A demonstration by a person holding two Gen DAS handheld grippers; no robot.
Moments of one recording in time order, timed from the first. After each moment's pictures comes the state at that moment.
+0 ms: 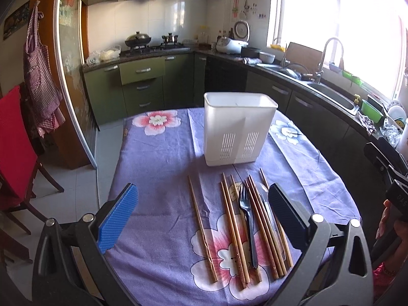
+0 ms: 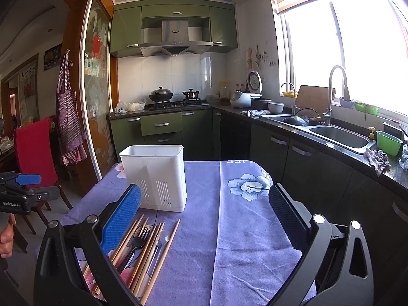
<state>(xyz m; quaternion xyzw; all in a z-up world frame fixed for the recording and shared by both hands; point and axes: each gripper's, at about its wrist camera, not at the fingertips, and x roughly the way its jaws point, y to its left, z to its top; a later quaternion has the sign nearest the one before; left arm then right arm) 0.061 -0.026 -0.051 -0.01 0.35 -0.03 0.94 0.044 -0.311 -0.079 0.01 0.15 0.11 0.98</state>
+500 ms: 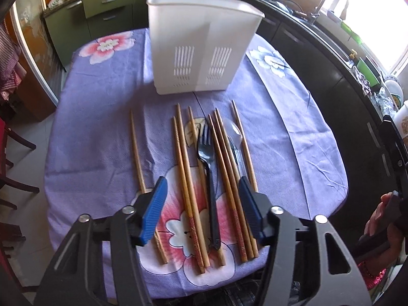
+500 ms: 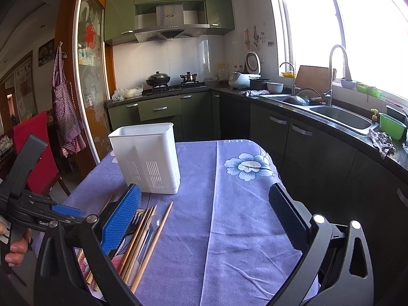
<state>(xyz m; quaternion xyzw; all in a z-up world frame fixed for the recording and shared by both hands) 0.123 -0.082 -0.127 -0.03 0.55 -0.10 0.83 0.066 -0.328 -0.102 0.03 0.21 0.10 0.97</state>
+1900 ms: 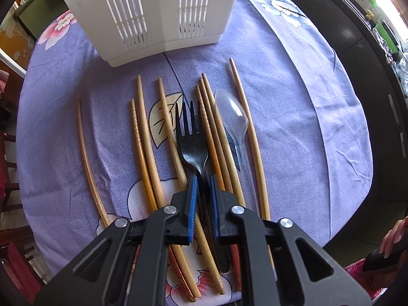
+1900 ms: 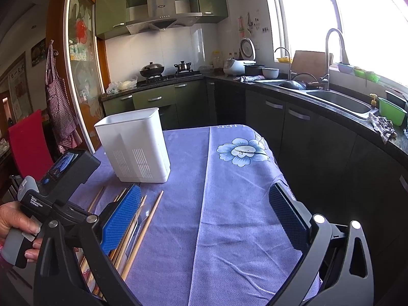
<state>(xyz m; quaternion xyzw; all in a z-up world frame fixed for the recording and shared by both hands) 0.200 -0.141 -0.195 0.03 0.65 -0.09 0.76 0.087 -0.342 -0.123 0.04 0.24 0.09 0.97</state>
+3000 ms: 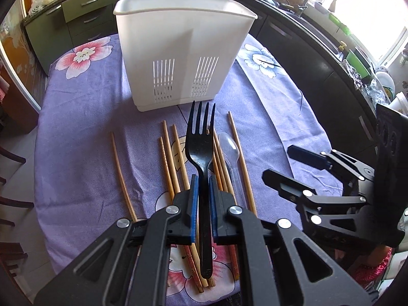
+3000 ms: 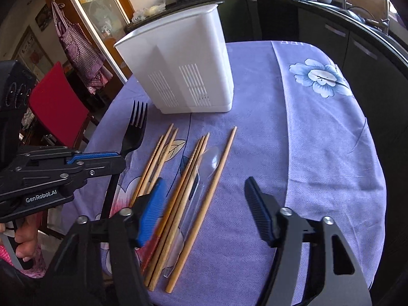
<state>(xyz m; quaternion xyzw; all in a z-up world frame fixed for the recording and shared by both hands) 0.156 -0.089 -0.123 -0.02 0.54 -0.14 0.83 0.177 -0.244 -0.176 0.04 0.48 0.22 0.85</state>
